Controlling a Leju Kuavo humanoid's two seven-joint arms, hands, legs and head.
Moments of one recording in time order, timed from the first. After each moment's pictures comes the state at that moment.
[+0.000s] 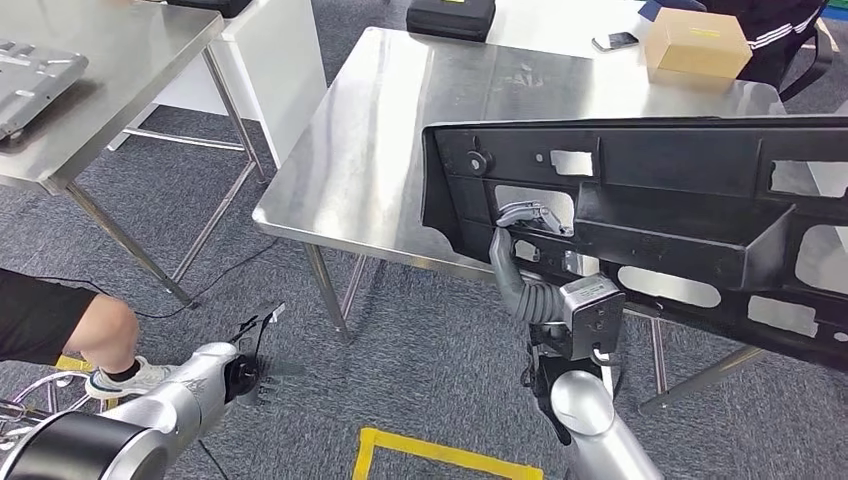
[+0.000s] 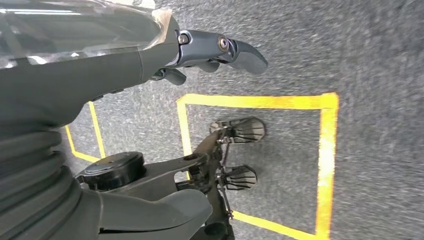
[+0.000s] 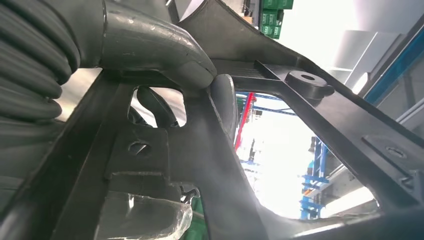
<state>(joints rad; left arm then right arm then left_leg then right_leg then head) -0.77 0.01 -0.17 -0.10 0.20 -0.05 0.59 -0.32 -0.07 0.56 -1.63 -0.02 -0.44 -0.34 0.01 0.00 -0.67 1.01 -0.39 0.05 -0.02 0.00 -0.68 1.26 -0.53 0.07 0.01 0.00</state>
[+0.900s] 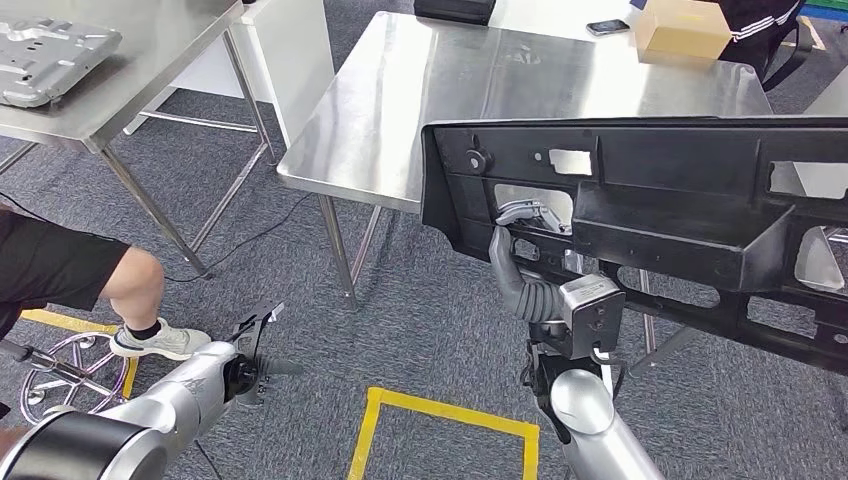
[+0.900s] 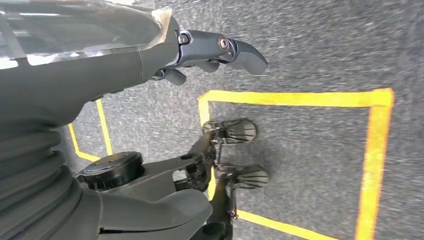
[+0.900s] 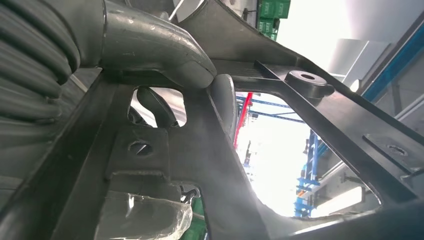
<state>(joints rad) -0.78 0.01 -0.17 -0.10 0.20 -0.05 0.59 -0.33 -0.06 0.56 -1.63 -0.02 -0.44 -0.34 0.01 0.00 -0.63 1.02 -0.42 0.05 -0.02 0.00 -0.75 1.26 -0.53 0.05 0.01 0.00</state>
